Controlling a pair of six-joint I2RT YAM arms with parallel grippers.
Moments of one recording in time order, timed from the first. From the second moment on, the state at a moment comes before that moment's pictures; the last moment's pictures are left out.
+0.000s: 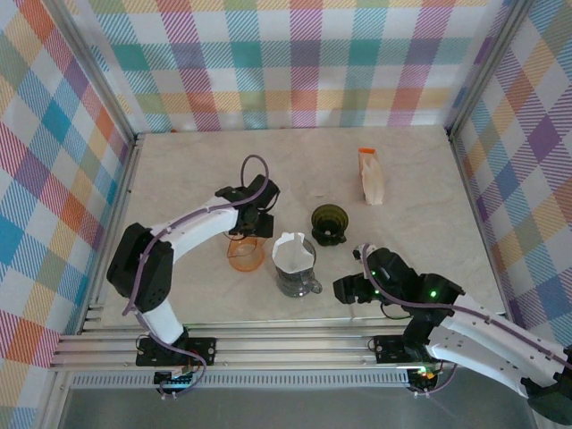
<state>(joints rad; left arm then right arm) -0.62 1.69 1.22 -0.82 -0.21 -0.55 0.92 0.64 0.55 -0.75 0.01 0.58</state>
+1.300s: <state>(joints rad) -0.54 0.90 0.88 -0.92 -0.11 -0.87 0.99 1.11 0.34 0.00 -0.07 0.65</state>
